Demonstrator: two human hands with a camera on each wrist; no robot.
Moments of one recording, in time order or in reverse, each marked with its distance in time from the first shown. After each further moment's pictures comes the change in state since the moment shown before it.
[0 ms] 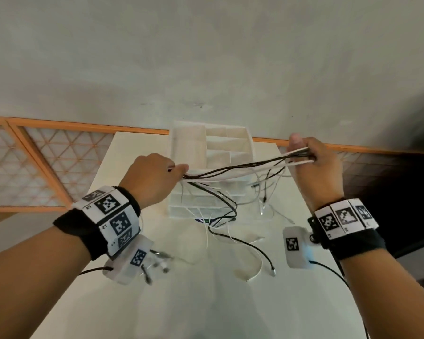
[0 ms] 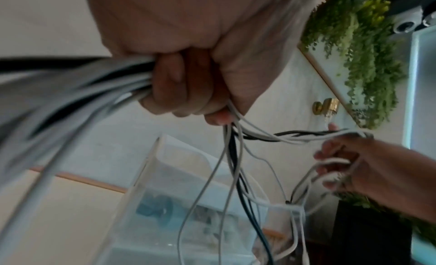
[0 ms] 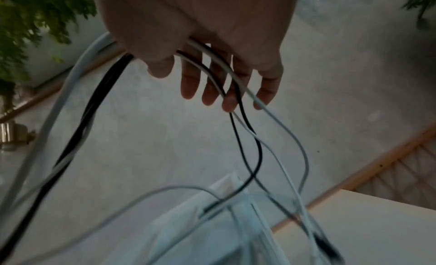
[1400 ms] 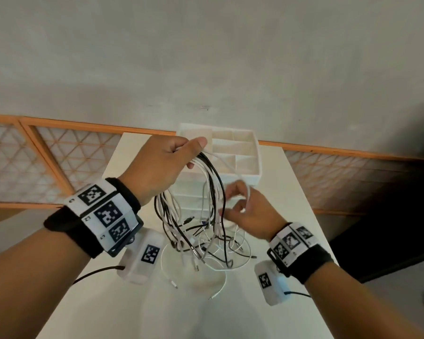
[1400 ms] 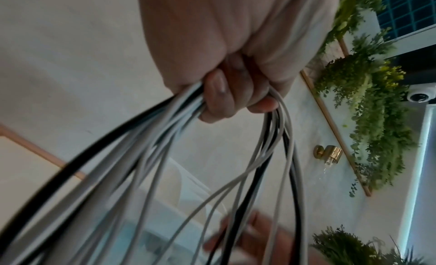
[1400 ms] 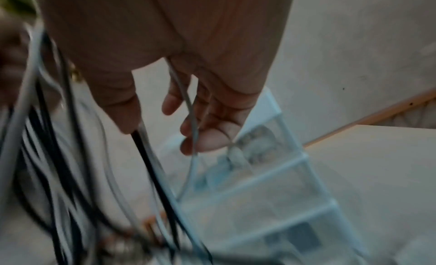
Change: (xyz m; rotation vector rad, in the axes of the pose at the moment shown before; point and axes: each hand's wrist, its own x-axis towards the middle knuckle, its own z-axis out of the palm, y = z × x) left_hand -0.006 0.018 -0.021 -0.772 0.084 0.147; right_hand -0.060 0.005 0.077 0.089 -0.786 0.029
